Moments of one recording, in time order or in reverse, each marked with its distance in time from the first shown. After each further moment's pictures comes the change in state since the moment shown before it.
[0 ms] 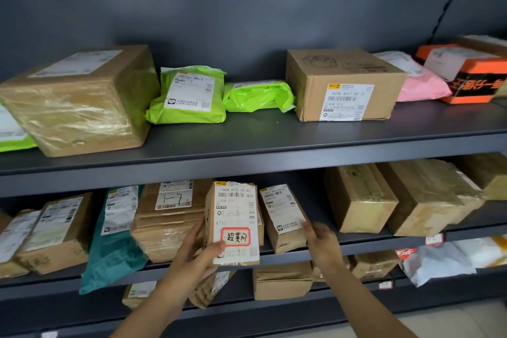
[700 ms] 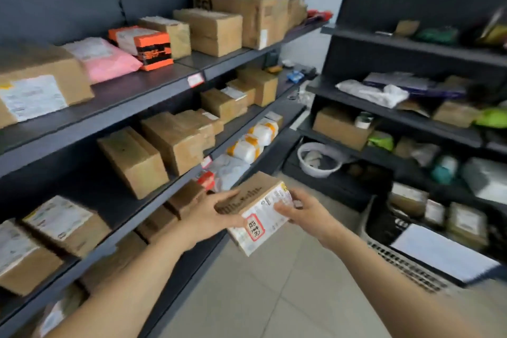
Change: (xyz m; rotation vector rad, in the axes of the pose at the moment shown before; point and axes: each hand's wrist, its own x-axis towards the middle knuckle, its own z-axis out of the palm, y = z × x) left_hand -0.136 0.018 0.302 0.680 -1.102 0.170; right_hand -0.298 0.125 -0.286 0.348 0.342 0.125
